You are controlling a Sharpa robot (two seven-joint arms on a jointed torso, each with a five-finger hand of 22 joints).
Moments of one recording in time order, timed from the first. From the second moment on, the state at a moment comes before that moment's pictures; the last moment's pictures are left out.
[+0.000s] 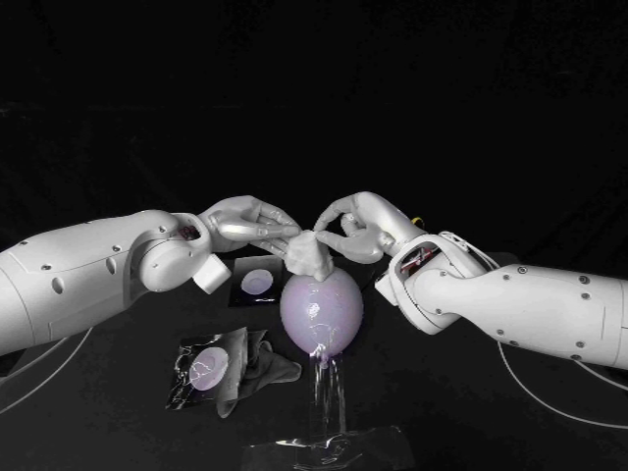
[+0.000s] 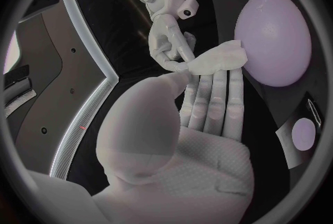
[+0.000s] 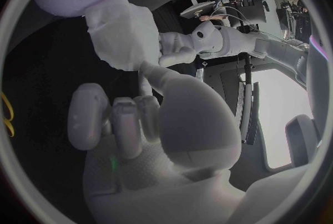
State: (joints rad) left arm 1.36 -0.70 -0.09 1.26 -0.32 0.18 0.13; left_hand 1.42 -0.12 0.54 0.13 0.05 0.85 0.17 0.55 0.28 1.15 0.13 0.10 0.06 1.11 0.11 0.14 0.30 0.18 0.93 0.24 0.28 0.07; right arm 1.32 -0.70 -0.16 1.59 -1.12 -0.74 -0.04; right_hand 1.33 -0.05 0.54 -0.01 0.04 1.00 0.08 0.44 0.40 1.46 0.01 1.49 1.31 1.47 -0.04 1.57 1.31 0.07 1.45 0.06 1.27 1.31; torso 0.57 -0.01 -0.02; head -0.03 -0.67
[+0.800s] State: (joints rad) left arm 1.36 -0.70 -0.09 1.26 -0.32 0.20 0.12; left_hand 1.37 -0.19 0.49 0.18 0.05 0.85 0.20 0.49 0.25 1.14 0.15 0.07 0.07 1.10 0.11 0.14 0.31 0.18 0.94 0.25 0.26 0.07; right arm 1.32 -0.70 -0.16 1.59 -1.12 -0.74 -0.04; right_hand 1.33 -0.05 0.54 -0.01 0.04 1.01 0.08 0.44 0.41 1.46 0.01 1.49 1.31 1.47 -0.04 1.56 1.31 0.07 1.45 0.06 1.28 1.31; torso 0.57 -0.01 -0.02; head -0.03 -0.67
